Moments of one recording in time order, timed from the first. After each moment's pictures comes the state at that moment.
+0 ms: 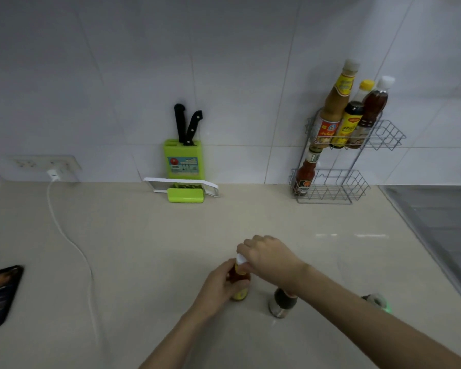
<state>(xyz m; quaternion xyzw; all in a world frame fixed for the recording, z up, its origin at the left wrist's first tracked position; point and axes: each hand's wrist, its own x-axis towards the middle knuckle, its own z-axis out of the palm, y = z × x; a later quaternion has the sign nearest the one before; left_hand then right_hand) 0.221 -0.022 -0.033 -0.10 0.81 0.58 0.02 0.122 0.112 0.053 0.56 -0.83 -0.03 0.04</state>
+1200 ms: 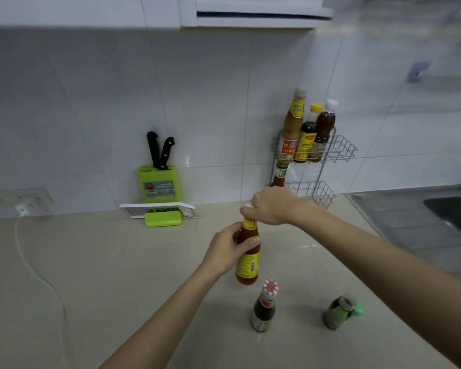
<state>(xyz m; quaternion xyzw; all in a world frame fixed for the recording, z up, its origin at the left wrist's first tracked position) 0.139 0.016 0.072 -0.04 0.83 0.56 -0.04 0.056 0.131 0.185 0.36 -0.93 -0.10 -0.05</state>
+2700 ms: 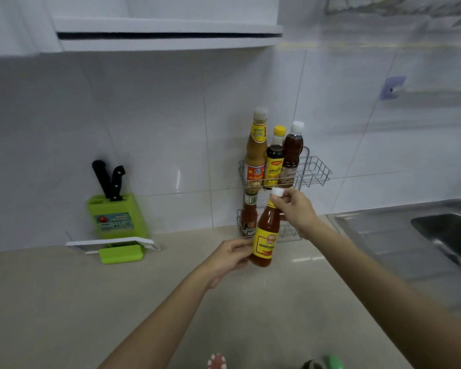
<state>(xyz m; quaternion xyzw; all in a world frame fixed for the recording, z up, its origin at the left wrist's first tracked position) 0.002 0.087 0.067 -0.07 0.70 0.69 0.15 -0.105 0.250 0.129 0.06 -0.81 0.59 -0.03</state>
